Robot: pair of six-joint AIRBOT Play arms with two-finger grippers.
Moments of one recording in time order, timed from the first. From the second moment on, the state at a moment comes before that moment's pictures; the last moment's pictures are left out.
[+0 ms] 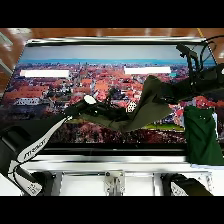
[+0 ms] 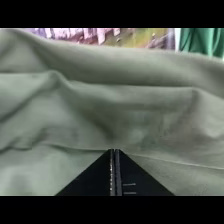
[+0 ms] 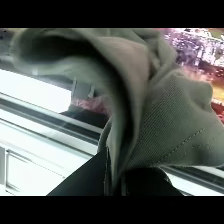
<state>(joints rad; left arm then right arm) -0.58 -1.80 1.30 0.29 -0.90 -1.17 0.11 -1.11 1.49 -1.12 1.60 1.63</state>
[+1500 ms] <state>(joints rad) 0.33 -1.12 1.24 0.44 -1.31 -1.05 0.18 -1.66 1.41 -1.17 1.39 1.64</state>
